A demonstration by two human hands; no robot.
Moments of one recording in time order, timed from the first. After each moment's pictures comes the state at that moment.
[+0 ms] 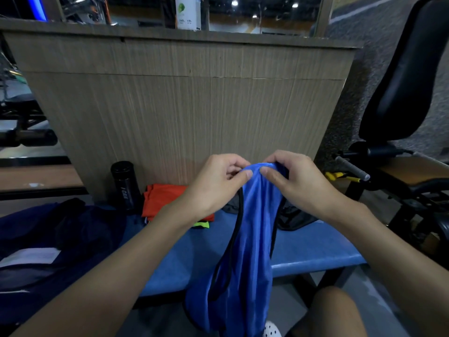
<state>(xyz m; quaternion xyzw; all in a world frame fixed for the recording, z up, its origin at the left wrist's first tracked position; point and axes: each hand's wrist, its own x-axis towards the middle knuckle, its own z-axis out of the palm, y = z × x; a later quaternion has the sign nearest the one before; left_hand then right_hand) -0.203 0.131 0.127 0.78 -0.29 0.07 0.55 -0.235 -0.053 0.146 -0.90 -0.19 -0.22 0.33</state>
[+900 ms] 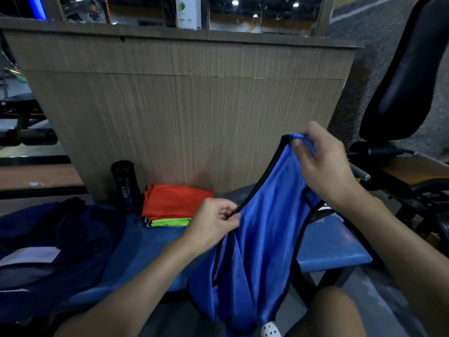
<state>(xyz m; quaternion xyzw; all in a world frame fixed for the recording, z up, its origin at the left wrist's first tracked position) -0.207 0.135 0.043 0.79 -0.21 0.02 0.57 -0.234 -0.074 0.162 -0.85 -0.13 -0.36 0.35</state>
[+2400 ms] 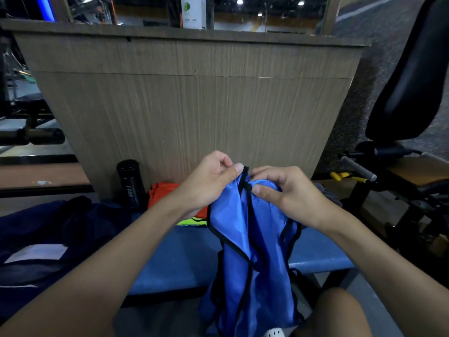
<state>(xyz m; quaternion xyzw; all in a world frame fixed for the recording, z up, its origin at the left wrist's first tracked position) -0.198 0.151 0.125 0.74 -0.22 -0.02 0.64 -0.238 -0.040 0.127 -0.83 -0.26 -0.10 0.48</state>
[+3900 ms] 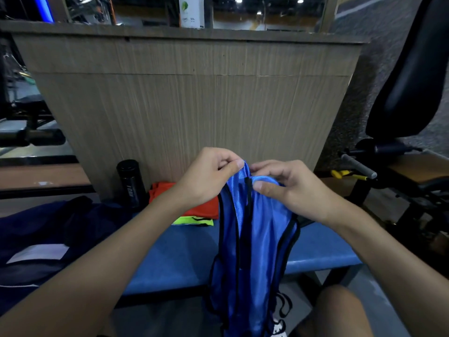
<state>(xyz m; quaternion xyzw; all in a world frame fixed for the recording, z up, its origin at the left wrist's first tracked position) -0.194 0.151 0.136 0.80 -0.30 0.08 0.52 -0.241 -0.047 0.135 -0.83 -0.26 -0.09 0.48</state>
